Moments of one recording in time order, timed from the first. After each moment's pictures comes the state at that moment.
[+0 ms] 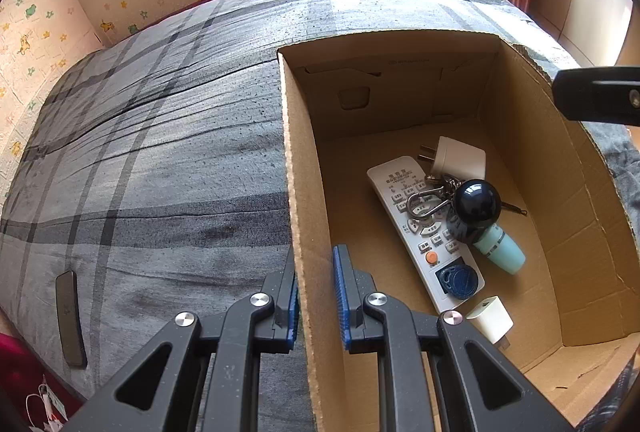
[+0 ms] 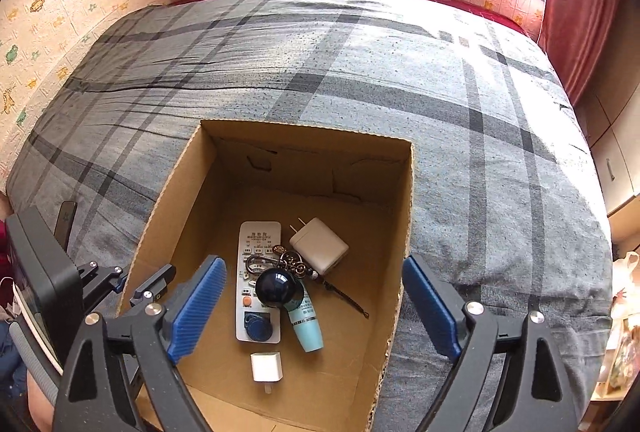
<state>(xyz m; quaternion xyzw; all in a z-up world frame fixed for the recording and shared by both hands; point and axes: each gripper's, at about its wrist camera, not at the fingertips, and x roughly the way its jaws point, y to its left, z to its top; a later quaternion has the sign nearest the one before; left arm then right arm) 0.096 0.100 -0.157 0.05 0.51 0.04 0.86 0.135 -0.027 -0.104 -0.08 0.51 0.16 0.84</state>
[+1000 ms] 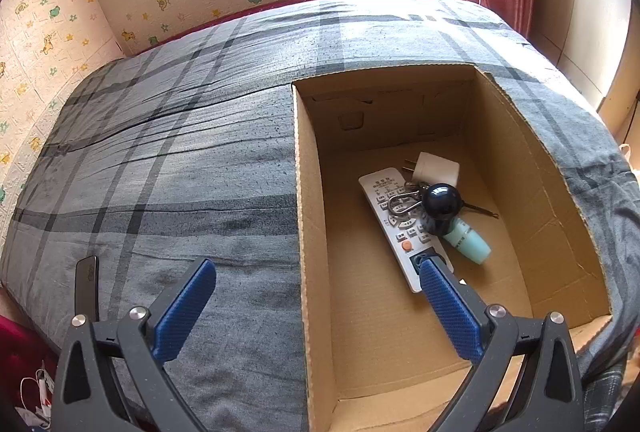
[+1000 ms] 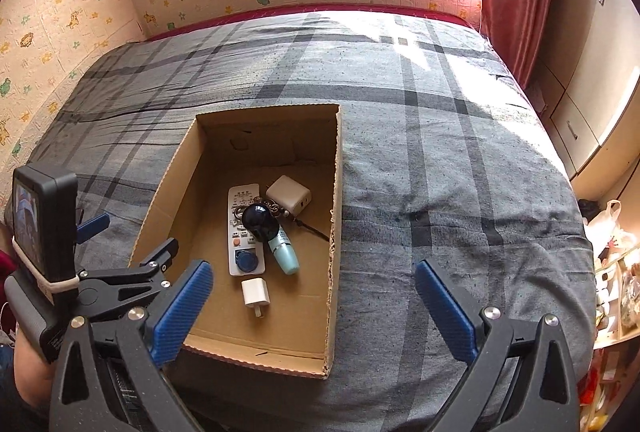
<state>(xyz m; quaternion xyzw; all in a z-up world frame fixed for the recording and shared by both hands) 0.047 0.086 -0.112 0.04 0.47 0.06 0.88 0.027 -0.090 -0.073 -0.03 0.47 0.11 0.87</state>
